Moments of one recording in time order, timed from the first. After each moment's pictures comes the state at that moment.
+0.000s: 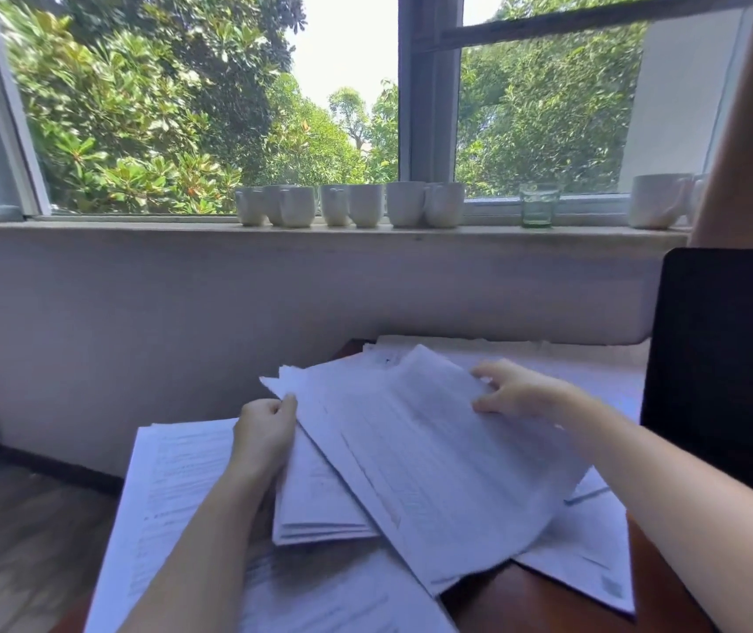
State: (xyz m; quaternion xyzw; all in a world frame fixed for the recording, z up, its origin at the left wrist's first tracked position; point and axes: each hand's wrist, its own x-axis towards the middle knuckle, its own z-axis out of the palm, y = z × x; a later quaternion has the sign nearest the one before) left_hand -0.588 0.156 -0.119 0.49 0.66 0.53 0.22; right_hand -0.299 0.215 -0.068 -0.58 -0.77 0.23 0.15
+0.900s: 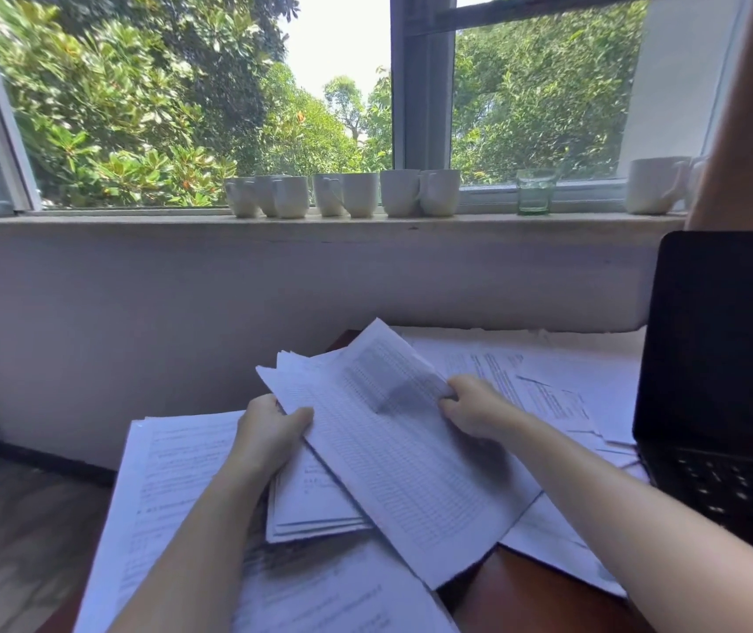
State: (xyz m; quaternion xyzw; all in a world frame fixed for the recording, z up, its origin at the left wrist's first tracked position) left_hand -0.577 0.143 -0.111 0.50 0.68 0.46 0.27; right_hand -0.338 0.210 -0.105 -0.63 -0.74 0.17 0.18
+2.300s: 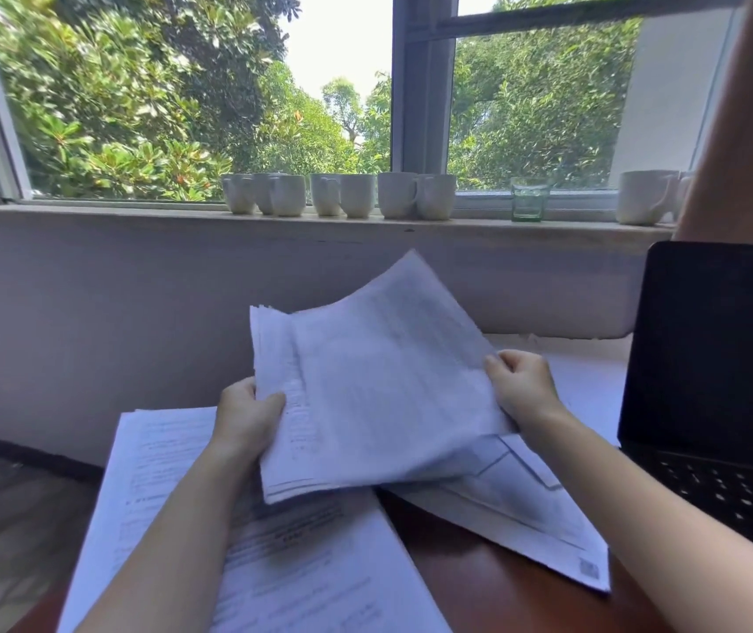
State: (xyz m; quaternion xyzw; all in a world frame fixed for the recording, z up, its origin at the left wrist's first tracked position) left_hand -0.577 0.136 -0.103 0.43 0.61 0.58 0.32; right_hand -0.300 0.205 -0.101 -0.57 -0.56 0.26 0.54
